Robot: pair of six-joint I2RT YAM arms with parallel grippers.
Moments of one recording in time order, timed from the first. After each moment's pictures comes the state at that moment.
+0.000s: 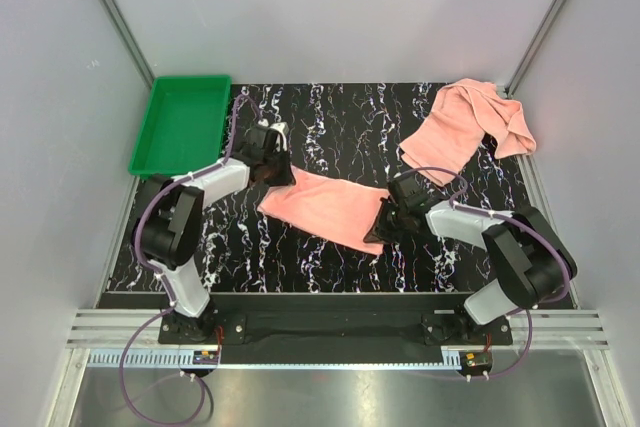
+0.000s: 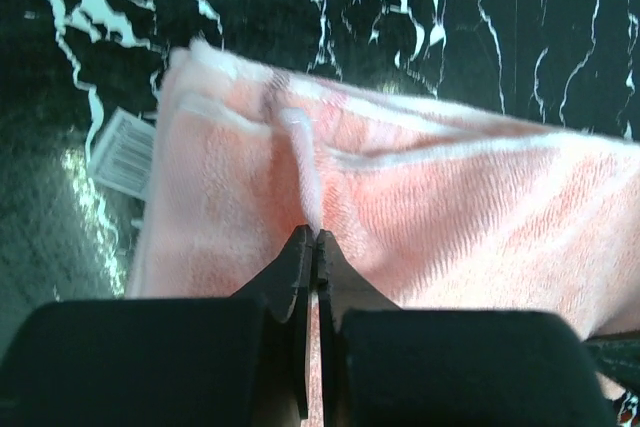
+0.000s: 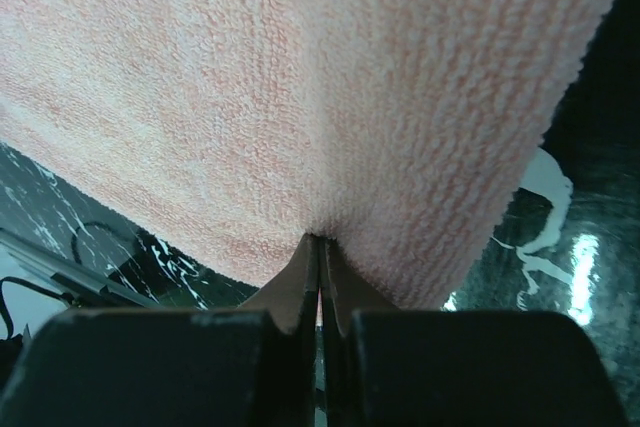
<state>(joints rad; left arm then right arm) -0.39 1.79 1.11 -0.20 0.17 -0.41 0.53 1.53 0.67 -0.20 -0.24 0.88</state>
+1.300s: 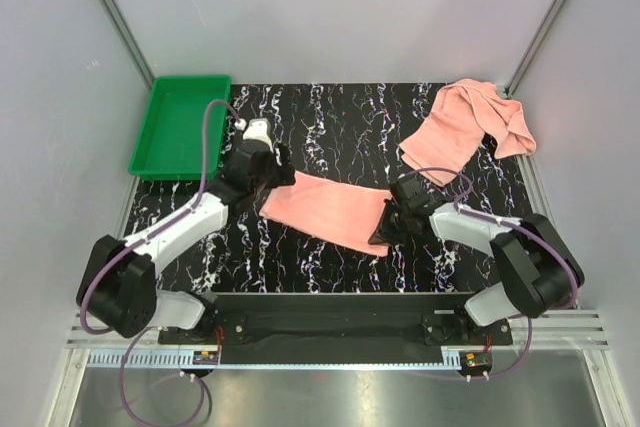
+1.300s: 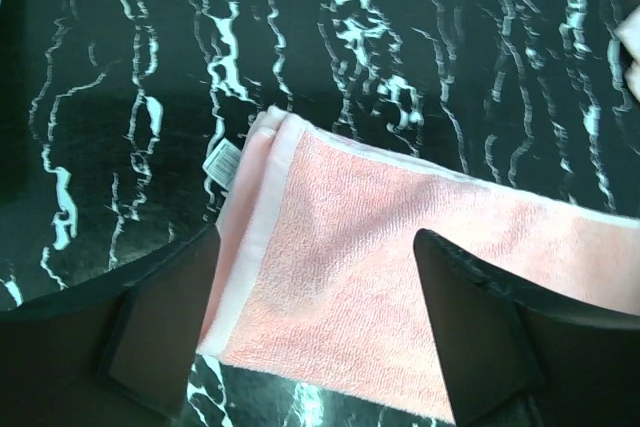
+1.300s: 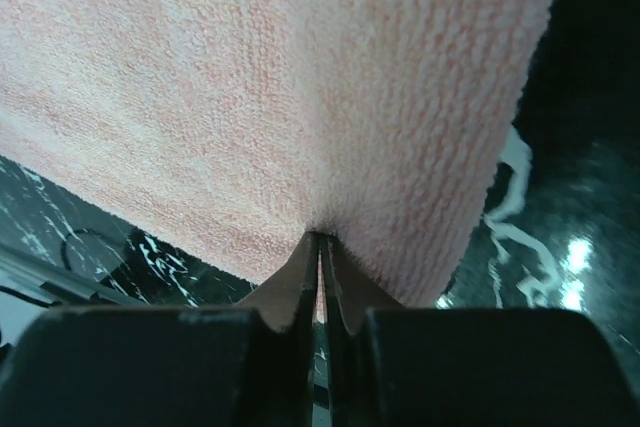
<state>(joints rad) -0.50 1.37 0.89 -0.11 -0.22 -0.44 0.53 1.50 0.67 -0.21 -0.23 0.90</state>
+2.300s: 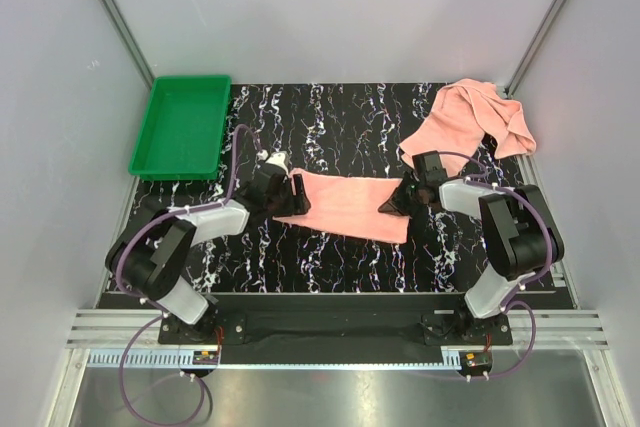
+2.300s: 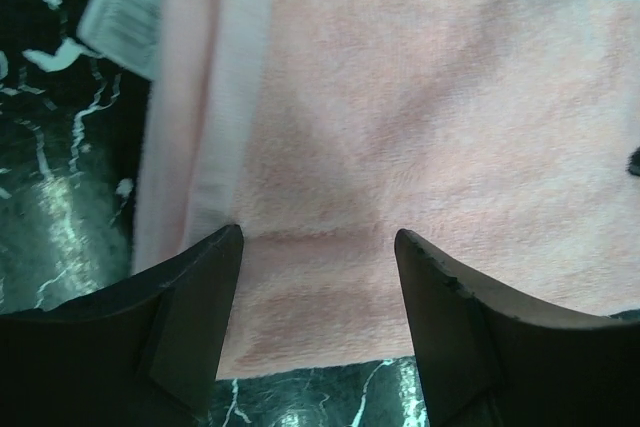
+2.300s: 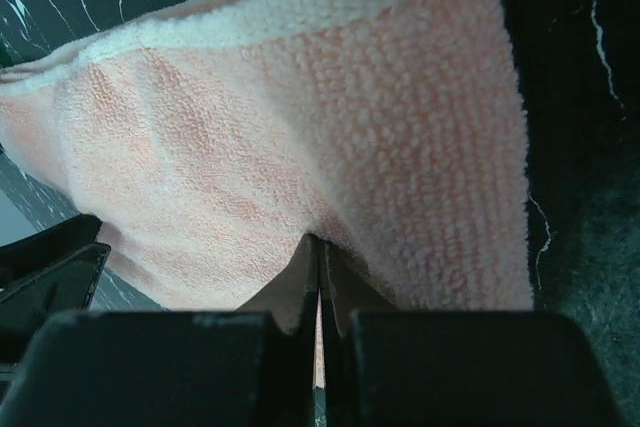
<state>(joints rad) -0.55 1.58 0.71 0.11 0.00 -0.56 0.27 1.69 0.80 -0.13 -0.31 0.88</state>
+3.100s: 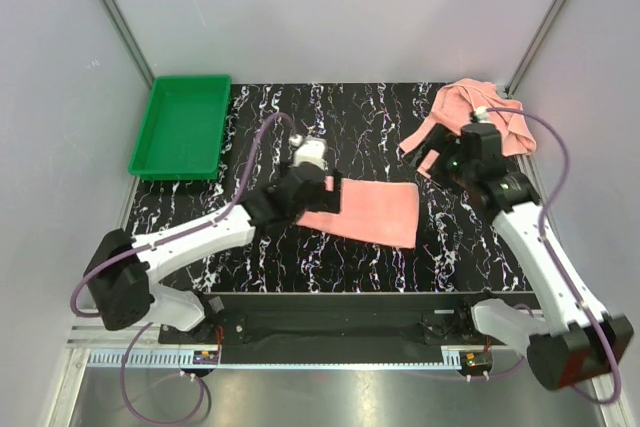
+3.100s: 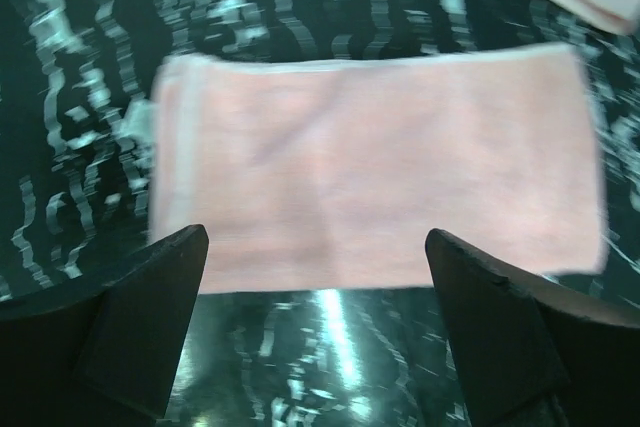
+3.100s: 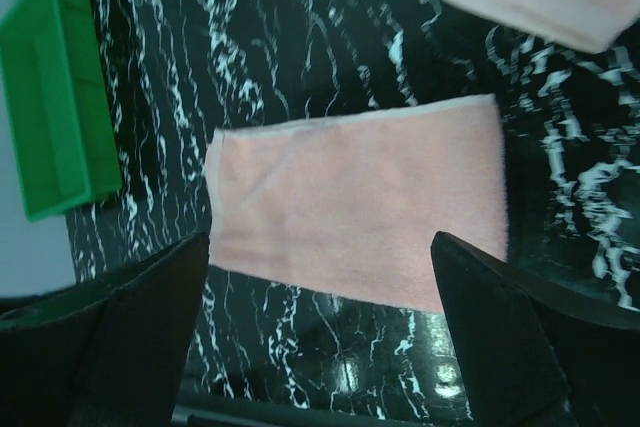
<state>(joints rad) -0.86 1.36 0.96 -0.26 -0.40 -0.52 0.26 1.12 1.06 -0.59 -0.07 0.73</state>
